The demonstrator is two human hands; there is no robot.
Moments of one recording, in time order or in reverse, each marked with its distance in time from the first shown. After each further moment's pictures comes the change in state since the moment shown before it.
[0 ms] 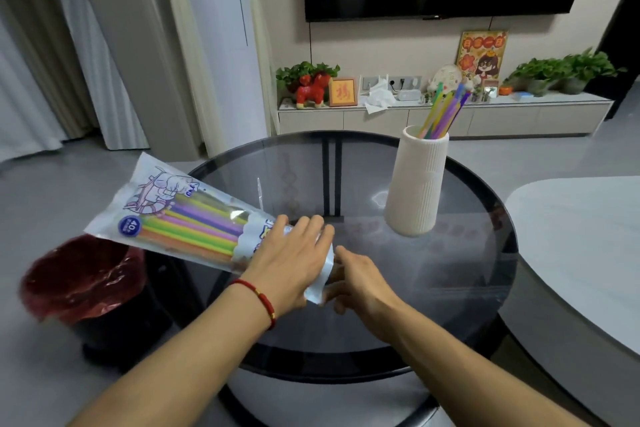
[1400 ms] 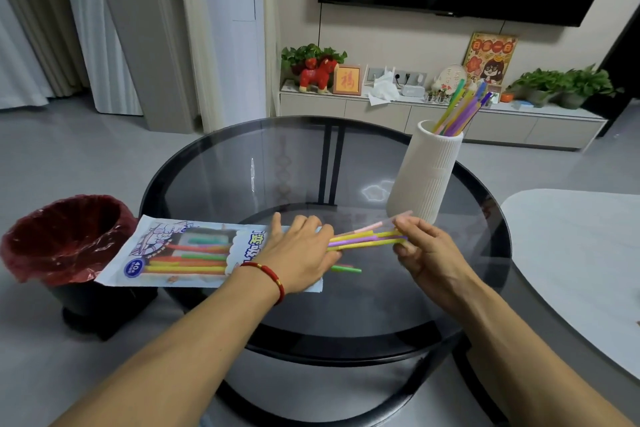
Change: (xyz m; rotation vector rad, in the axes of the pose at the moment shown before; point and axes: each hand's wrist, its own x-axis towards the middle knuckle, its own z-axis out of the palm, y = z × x) left_hand 0.009 0.010 0.031 -0.585 -0.150 -0.151; right_hand 0.002 -0.008 -0.094 0.393 0.082 -0.166
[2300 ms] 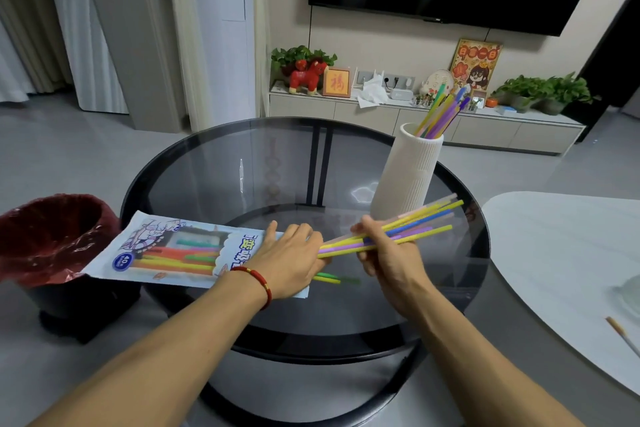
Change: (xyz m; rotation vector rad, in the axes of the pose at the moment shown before) left_hand 0.003 0.006 0.010 -0.057 -0.033 0.042; right_hand -0.007 0.018 0.031 -0.212 0.161 -0.181
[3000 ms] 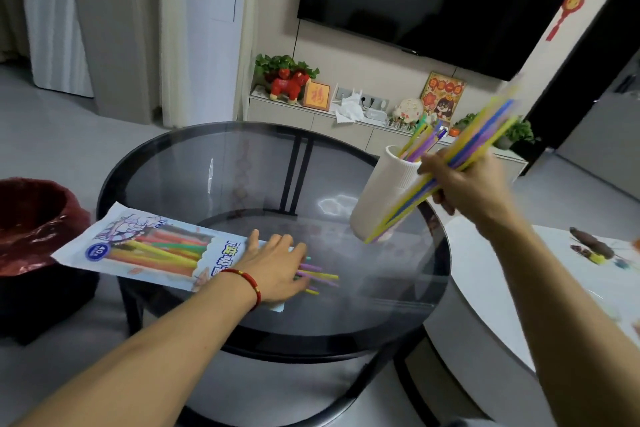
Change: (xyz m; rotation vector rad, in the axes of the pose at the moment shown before) left_hand -0.003 -0.008 0.011 0.033 -0.029 0.016; right_hand 0.020 -0.175 -0.049 -0.877 0.149 -0.507
